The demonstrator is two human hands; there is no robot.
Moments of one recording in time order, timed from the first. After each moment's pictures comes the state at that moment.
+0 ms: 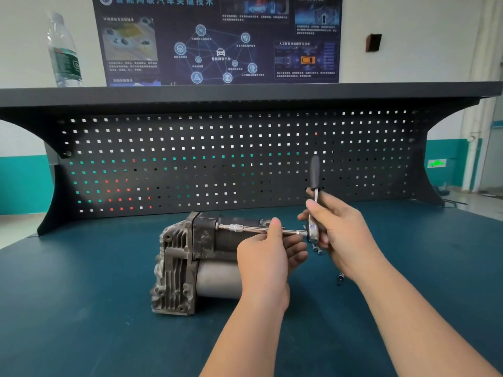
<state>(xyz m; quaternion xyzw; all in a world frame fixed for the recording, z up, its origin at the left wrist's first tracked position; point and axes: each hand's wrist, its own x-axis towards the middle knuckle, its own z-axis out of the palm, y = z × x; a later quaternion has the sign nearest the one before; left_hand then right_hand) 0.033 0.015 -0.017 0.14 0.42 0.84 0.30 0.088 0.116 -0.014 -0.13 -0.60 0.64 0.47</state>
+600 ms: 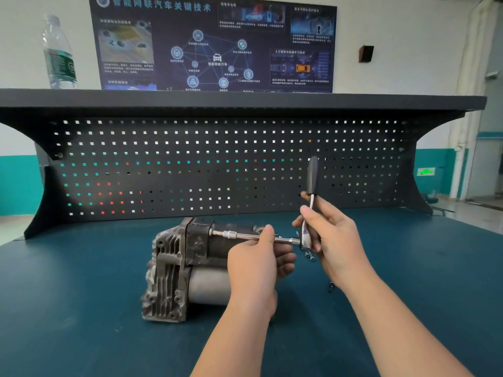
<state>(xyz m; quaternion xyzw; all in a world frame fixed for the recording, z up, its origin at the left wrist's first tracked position) 0.029 0.012 -0.016 0.16 0.47 0.82 0.28 0.089 0.110 -0.014 -0.11 -0.61 0.60 0.51</state>
